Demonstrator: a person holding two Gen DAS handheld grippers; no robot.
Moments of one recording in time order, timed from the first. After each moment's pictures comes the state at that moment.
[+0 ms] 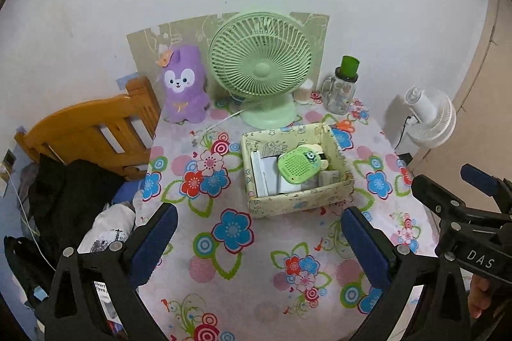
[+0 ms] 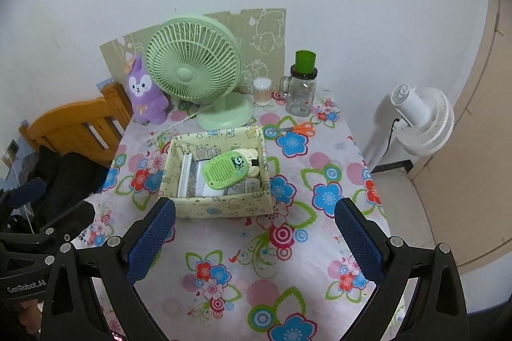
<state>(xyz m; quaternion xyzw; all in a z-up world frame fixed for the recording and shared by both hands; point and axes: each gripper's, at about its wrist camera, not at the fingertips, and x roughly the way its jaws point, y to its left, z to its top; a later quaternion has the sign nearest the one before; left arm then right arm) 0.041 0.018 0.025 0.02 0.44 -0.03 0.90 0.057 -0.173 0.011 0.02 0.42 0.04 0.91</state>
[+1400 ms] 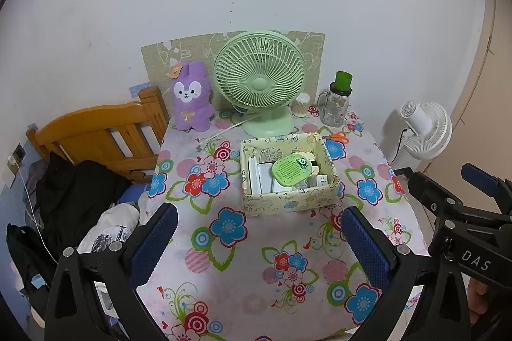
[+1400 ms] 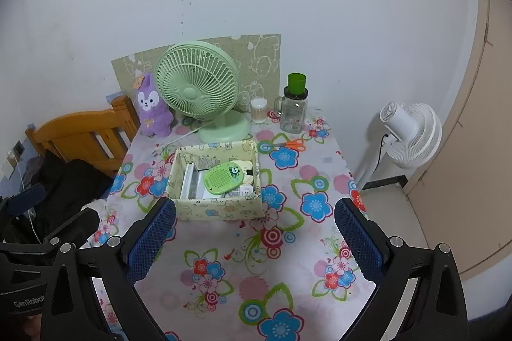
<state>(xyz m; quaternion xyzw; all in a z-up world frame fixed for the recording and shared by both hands) -0.002 0.000 0.045 0.01 0.40 -0.01 0.91 0.017 -0.184 0.034 0.01 0.38 0.04 0.92</state>
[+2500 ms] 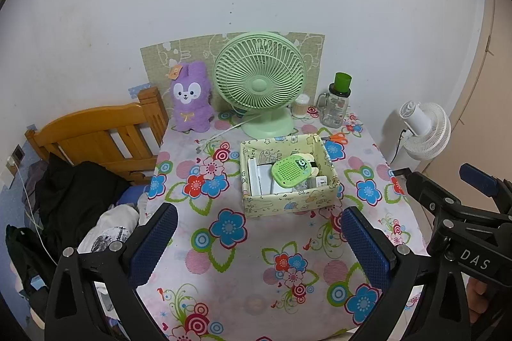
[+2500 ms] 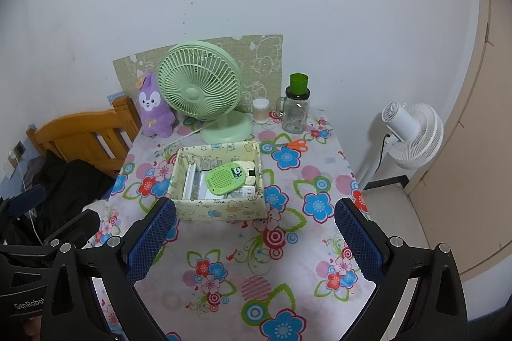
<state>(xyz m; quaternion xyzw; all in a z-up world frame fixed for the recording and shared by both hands) 0.000 0.000 0.046 0.01 0.40 -0.01 0.92 0.019 -0.185 0.035 0.01 0.38 0.04 0.92</state>
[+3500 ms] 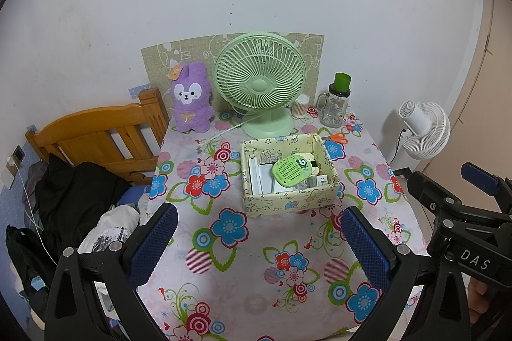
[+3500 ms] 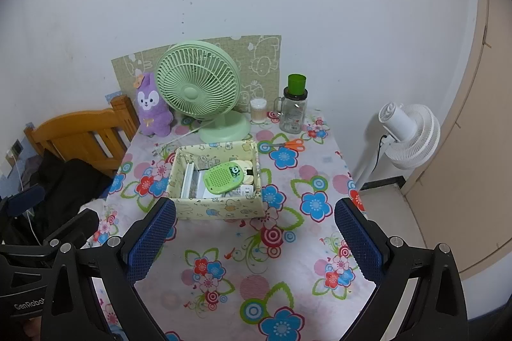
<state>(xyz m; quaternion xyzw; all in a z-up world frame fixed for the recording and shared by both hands) -0.001 0.001 0.046 0.01 0.40 -0.01 0.92 0.015 -0.184 0.036 0.01 0.38 0.04 0.92</state>
